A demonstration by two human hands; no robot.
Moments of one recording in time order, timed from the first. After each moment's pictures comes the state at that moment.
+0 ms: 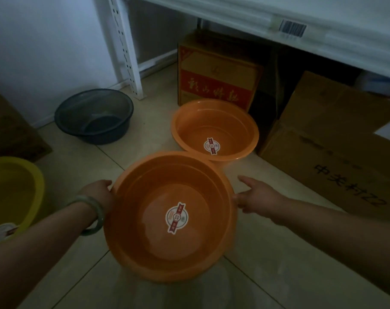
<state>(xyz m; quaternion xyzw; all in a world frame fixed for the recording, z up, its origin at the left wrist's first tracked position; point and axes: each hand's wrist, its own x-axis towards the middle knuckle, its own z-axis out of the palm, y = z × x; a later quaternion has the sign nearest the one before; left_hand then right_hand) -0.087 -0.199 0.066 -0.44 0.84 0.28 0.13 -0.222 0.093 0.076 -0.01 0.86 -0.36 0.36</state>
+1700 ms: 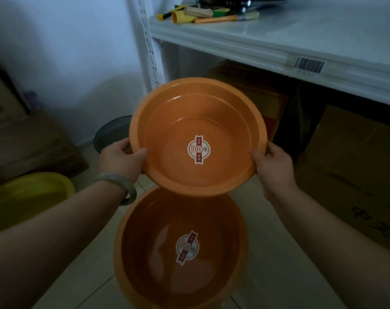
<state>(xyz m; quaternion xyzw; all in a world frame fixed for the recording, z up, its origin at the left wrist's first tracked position) -0.146 -0.153 0.175 -0.42 0.73 0.47 -0.26 -0.293 0.042 0.128 -0.03 0.71 -0.69 0.12</state>
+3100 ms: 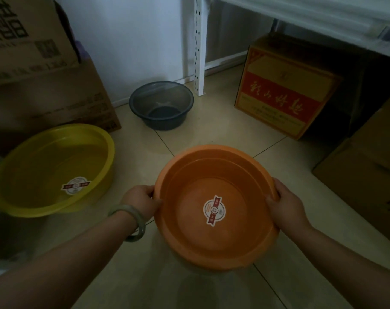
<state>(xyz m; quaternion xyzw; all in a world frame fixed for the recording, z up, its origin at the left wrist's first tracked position) -0.023 -0.160 0.071 -0.49 0.79 0.37 0.05 -0.203 0.059 0.044 -0.17 0.91 -0.34 0.17</state>
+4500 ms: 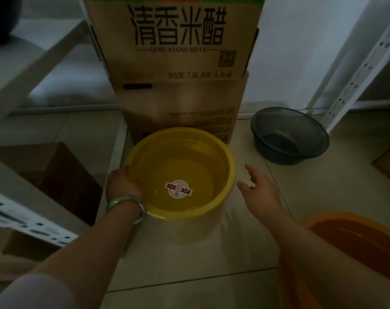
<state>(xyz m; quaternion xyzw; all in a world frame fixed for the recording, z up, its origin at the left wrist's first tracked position) 0.159 -0.386 0.028 -0.74 0.58 0.25 -0.22 -0.081 -0.264 0.043 -0.38 0.82 -0.33 0.26</state>
